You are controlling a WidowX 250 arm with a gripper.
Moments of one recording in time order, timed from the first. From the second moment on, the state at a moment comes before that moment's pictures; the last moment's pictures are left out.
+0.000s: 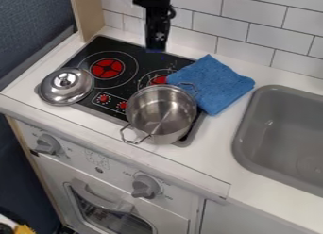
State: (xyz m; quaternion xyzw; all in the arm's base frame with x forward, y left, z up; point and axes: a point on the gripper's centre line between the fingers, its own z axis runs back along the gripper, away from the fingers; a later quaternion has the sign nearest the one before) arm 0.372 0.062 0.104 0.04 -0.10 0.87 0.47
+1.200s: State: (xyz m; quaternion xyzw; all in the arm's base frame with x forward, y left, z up) arm 0.417 0.069 0.029 0.07 -0.05 0.85 0.52
